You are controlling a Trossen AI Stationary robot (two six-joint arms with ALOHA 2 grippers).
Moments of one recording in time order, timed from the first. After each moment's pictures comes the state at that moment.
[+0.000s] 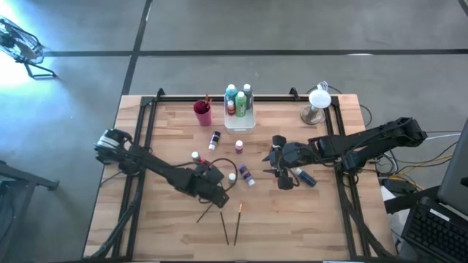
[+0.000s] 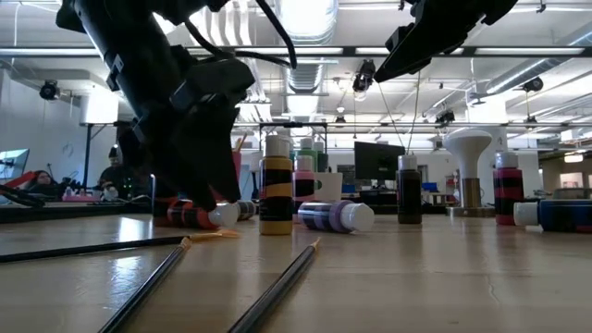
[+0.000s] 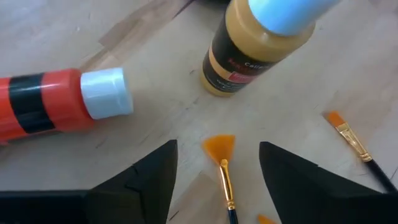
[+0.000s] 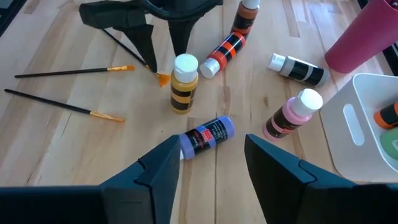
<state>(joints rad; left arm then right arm) -0.36 1.71 1.00 -0.36 -0.36 -1.07 0.17 1.27 0.91 -0.36 0.13 0.02</state>
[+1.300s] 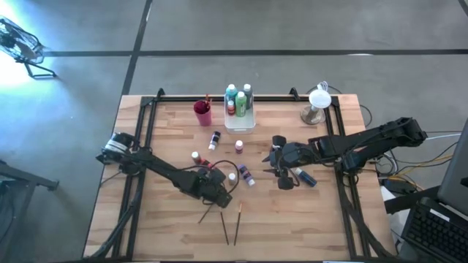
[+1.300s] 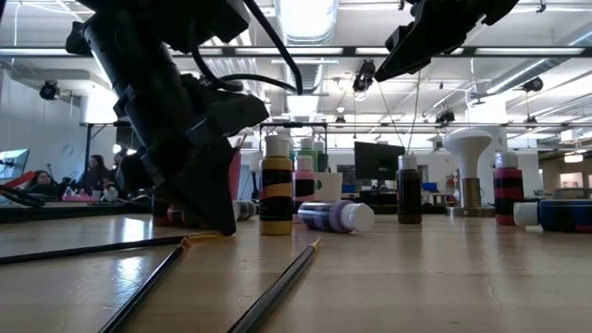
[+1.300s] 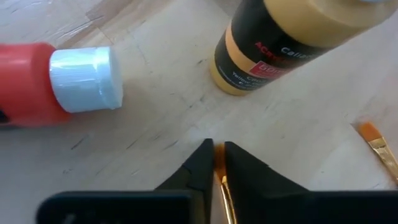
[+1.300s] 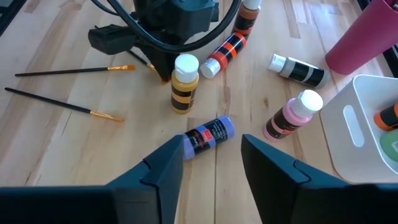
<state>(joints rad) -0.37 1.82 1.00 -0.31 -0.33 -1.15 0.17 1.27 0.91 -0.36 0.13 0.01</state>
